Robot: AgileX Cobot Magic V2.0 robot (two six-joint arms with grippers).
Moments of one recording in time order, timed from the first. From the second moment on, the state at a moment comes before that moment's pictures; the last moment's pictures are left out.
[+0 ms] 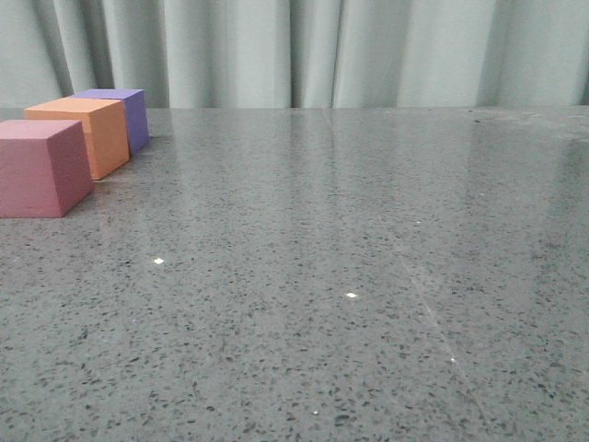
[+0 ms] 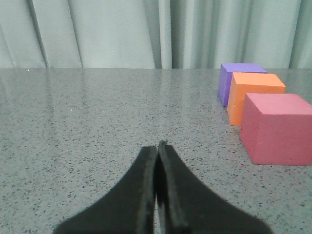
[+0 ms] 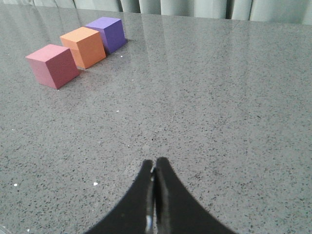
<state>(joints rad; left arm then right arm) 0.07 0.00 0.00 -0.08 0.11 0.04 0.68 0.26 -0.38 -0.18 0.47 0.37</state>
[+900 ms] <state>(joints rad) 0.07 0.00 0.00 -0.08 0.11 0.04 0.54 0.26 -0.35 -0.10 0.41 0.32</state>
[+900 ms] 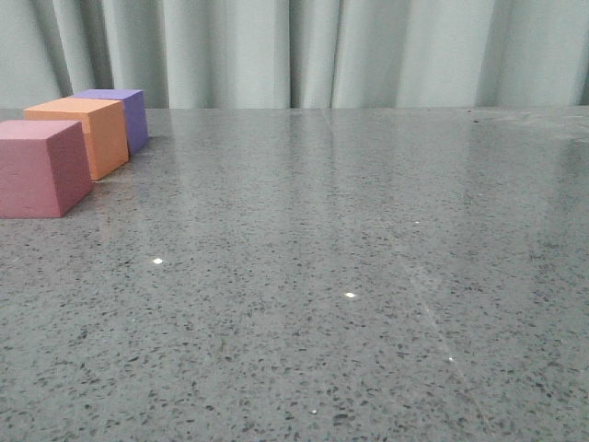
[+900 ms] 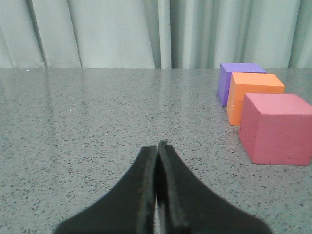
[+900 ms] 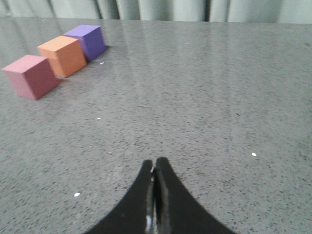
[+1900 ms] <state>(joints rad) 0.07 0.00 0.00 -0.08 0.12 0.04 0.03 -0.01 0.03 0.02 0.01 0.10</state>
